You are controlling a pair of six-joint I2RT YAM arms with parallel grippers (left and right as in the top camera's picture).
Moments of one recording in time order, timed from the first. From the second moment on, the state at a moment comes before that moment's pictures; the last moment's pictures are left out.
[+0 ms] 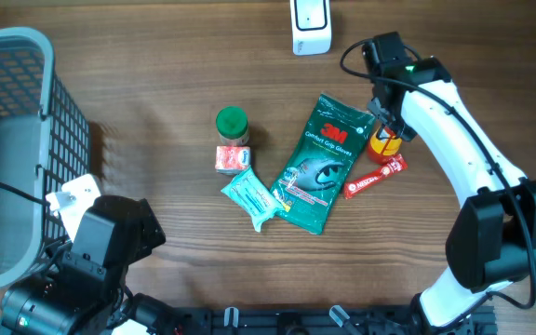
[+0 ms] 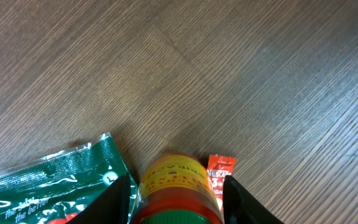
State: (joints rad) left arm -0.42 0.75 1.16 -1.48 -0.50 -0.74; right arm 0.24 1.83 1.48 -1.05 0.41 1.01
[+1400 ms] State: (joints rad) left arm -0.42 0.75 1.16 -1.48 -0.50 -0.74; right arm -0.34 1.84 1.71 -1.35 -0.58 0.54
